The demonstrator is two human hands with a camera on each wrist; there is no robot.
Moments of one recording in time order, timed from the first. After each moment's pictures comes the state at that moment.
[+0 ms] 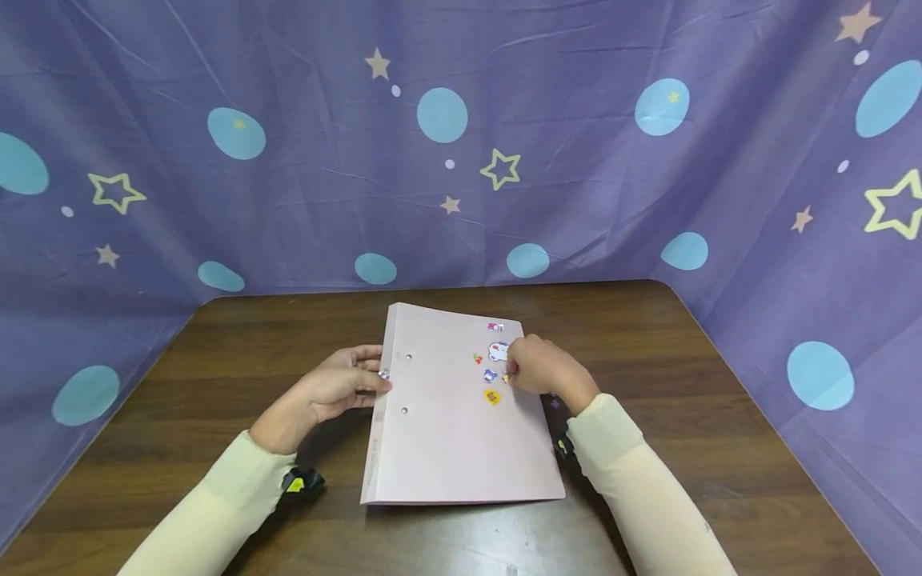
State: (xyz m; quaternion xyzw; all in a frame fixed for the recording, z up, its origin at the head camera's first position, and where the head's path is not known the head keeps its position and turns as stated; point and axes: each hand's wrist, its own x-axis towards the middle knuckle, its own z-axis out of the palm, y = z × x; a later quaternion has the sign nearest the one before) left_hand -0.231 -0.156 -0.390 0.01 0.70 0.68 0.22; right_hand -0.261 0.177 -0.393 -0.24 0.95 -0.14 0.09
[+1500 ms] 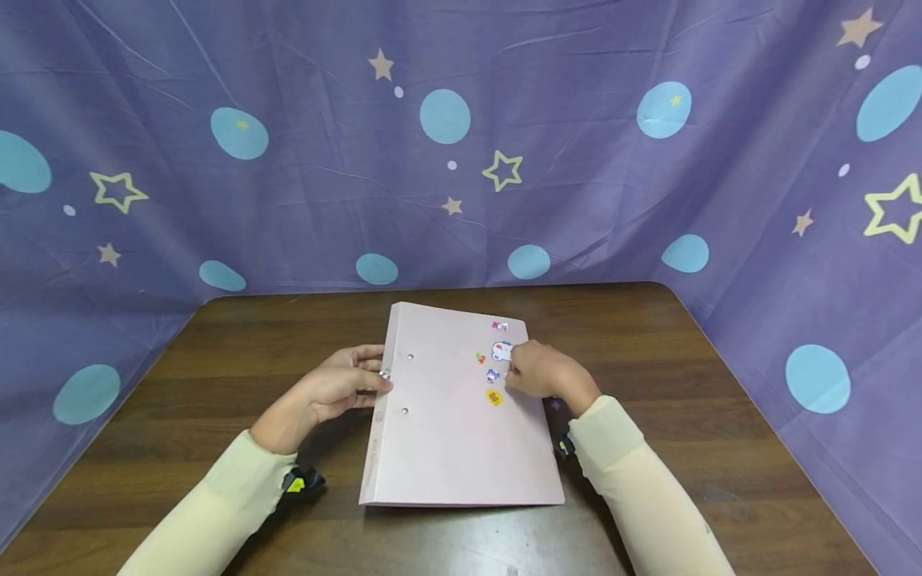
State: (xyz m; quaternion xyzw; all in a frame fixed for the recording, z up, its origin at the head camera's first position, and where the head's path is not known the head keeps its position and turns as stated) left_hand -0.230 -0.155 -0.387 0.01 0.71 0.67 0.22; right_hand -0.261 0.181 -0.400 -0.28 0.94 -0.14 0.09
